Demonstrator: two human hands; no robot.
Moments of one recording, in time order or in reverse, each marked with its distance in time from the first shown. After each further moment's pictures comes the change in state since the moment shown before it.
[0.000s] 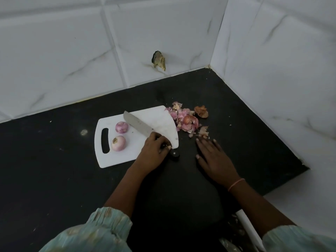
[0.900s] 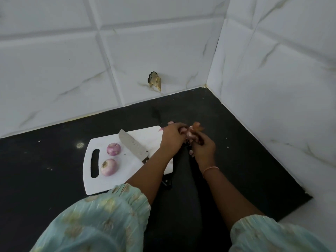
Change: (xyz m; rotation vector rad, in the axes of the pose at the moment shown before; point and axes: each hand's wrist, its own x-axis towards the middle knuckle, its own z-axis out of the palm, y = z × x) left_hand 0.130 0.078 0.009 -0.246 0.230 -0.051; right_hand 0.115 -0.009 -0.015 1.178 0.539 0.548
